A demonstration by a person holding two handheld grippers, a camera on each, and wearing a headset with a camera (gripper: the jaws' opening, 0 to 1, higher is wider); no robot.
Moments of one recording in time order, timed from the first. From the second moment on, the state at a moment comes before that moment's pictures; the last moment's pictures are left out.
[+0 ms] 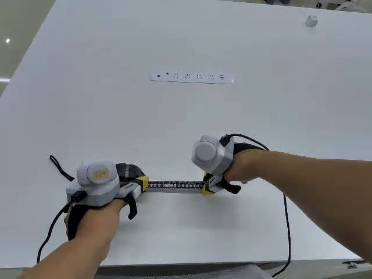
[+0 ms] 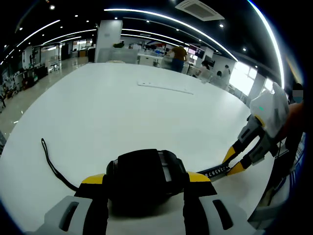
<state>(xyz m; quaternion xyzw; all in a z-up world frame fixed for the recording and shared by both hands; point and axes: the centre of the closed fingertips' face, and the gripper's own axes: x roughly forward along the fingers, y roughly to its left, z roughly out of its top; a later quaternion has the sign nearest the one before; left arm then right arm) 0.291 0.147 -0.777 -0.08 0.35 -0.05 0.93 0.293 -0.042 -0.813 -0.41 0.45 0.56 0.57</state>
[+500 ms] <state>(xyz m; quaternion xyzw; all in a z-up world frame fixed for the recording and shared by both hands) 0.291 0.147 -0.778 -0.08 0.35 -0.05 0.93 0.293 -0.036 -0.813 -0.40 0.45 0.56 0.57</state>
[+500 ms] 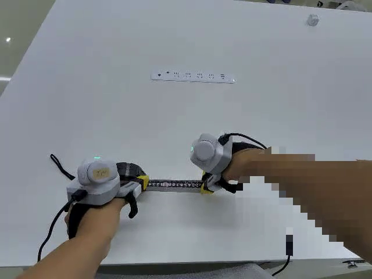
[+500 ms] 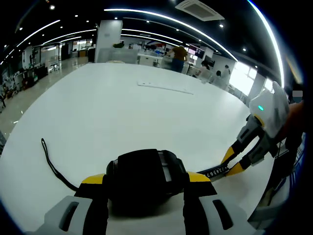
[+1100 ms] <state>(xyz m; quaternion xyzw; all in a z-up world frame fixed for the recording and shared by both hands) 0.291 0.147 -0.777 -0.08 0.35 -0.05 0.93 0.293 -0.030 -0.813 -0.40 0.44 0.57 0.57</state>
